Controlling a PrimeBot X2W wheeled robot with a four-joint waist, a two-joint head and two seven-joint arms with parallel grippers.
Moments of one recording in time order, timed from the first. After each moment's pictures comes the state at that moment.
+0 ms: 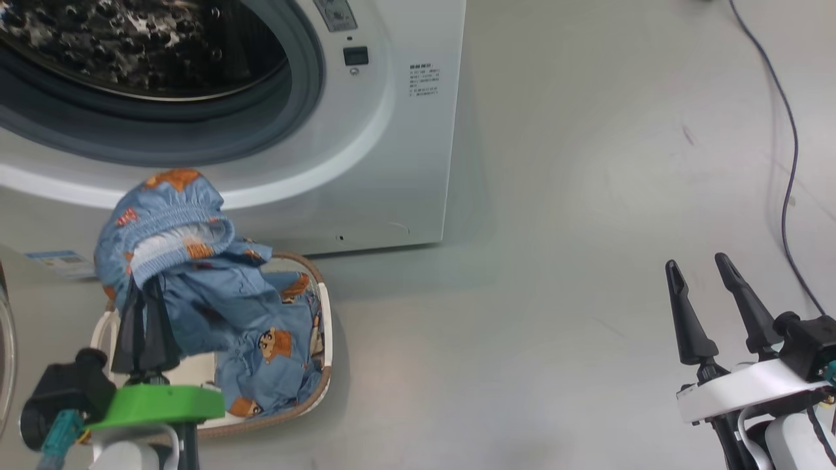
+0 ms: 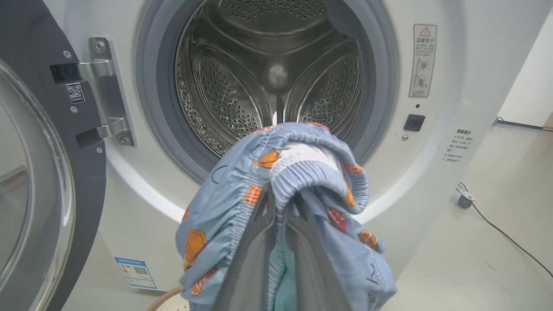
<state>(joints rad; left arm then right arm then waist) -0.11 0.03 -0.07 0.03 -0.23 -0.02 -0.25 0.01 -0.23 0.13 0.05 0.36 0.12 -0.25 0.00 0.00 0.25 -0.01</state>
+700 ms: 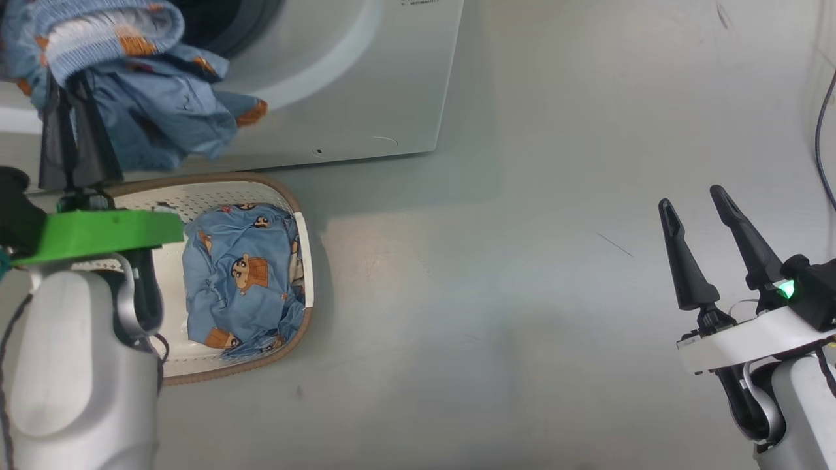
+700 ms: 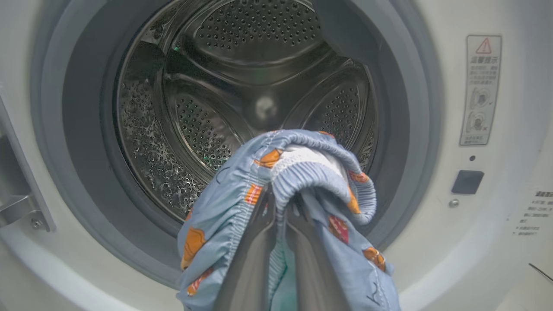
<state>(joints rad) -0.54 0.05 -0.05 0.09 -0.18 0.01 -0.25 -0.13 -0.29 0.19 0.01 0.39 0.12 -0.25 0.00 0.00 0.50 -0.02</state>
